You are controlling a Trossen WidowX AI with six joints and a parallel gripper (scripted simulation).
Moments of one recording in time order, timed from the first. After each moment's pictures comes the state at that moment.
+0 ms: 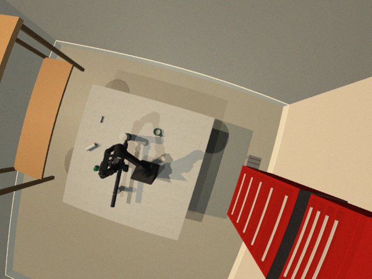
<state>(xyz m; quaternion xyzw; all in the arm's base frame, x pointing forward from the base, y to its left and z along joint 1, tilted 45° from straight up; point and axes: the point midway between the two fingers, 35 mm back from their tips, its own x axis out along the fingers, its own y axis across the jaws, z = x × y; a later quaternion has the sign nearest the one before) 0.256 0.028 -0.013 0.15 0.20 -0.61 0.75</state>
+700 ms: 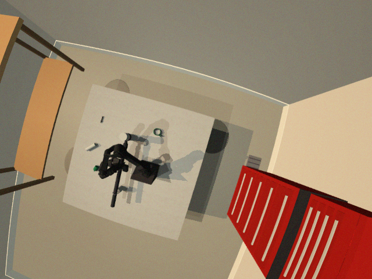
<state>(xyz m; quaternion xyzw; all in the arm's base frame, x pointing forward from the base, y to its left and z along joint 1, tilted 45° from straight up) 0.256 0.028 -0.012 0.15 0.20 -0.62 0.75</state>
